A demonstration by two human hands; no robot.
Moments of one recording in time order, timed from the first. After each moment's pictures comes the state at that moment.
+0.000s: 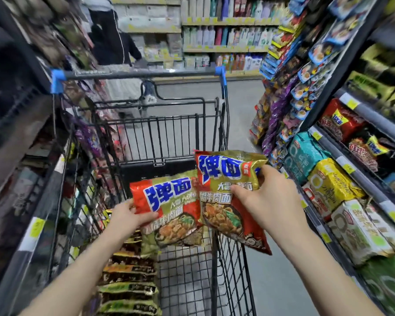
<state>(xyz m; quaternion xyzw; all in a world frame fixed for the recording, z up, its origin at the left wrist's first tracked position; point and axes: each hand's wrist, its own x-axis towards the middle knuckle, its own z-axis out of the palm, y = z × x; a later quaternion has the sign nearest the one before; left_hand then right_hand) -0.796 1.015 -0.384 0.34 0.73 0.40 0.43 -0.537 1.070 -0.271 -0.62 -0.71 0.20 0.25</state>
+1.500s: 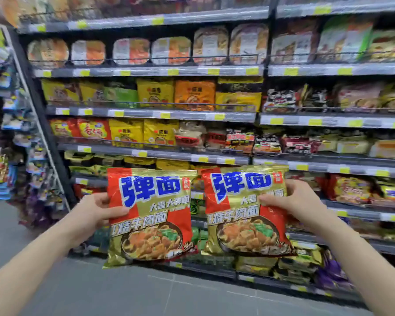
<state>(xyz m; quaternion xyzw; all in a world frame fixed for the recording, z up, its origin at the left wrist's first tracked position) -0.422 0.901 -0.047 0.70 0.24 0.20 0.64 -0.176 0.583 -0.026 -0.76 -0.28 0.15 0.57</state>
